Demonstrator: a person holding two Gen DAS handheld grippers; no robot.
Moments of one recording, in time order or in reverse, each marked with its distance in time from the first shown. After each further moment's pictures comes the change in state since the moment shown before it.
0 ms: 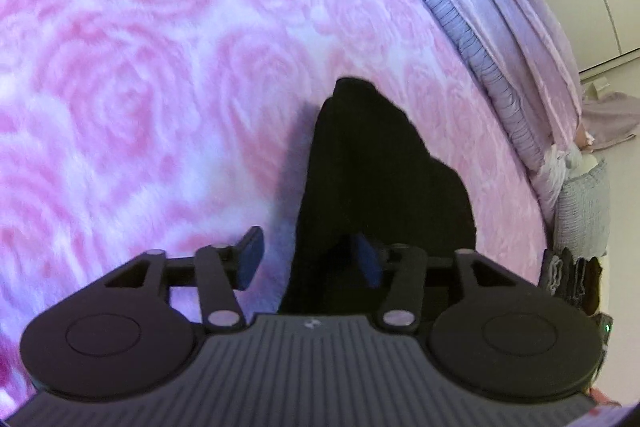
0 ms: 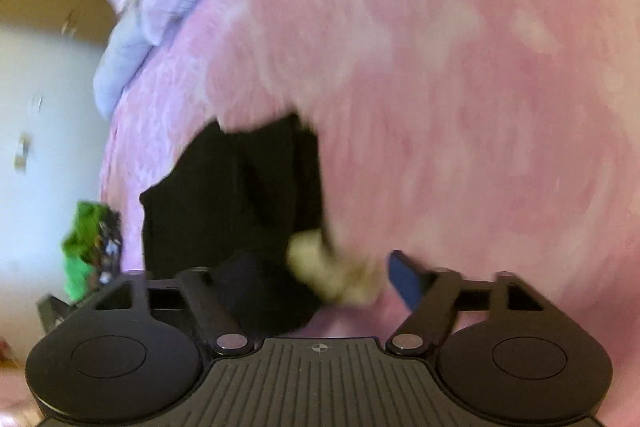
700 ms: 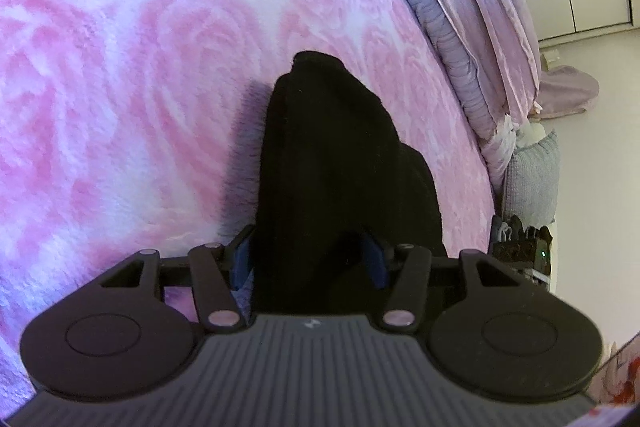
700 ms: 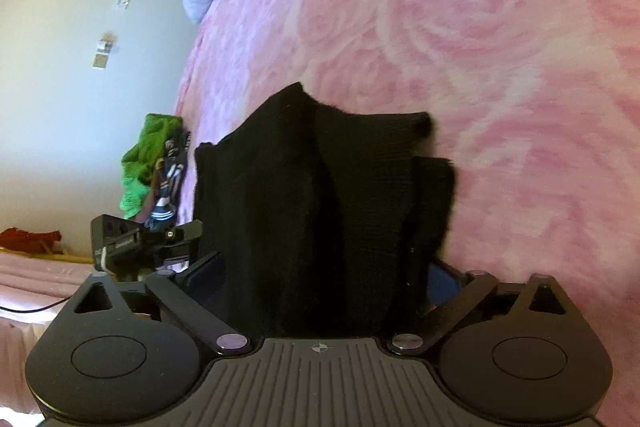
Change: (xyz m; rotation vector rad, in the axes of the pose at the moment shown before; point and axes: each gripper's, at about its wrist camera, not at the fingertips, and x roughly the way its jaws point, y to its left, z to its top) left arm 0.047 0.006 0.026 0.021 0.153 -0.200; right arm 0.106 0.009 0.039 -0.150 0.296 0.311
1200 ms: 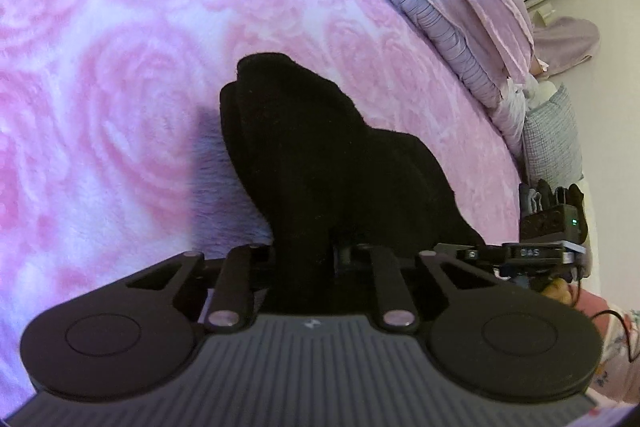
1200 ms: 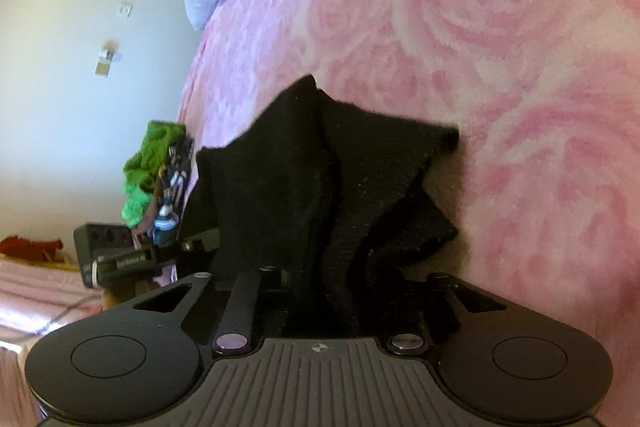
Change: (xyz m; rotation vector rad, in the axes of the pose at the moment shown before) left arm 0.005 -0.050 -0.014 0.200 -0.046 0.101; right arm -0.005 0.018 -0.017 0.020 -0.083 -0.026
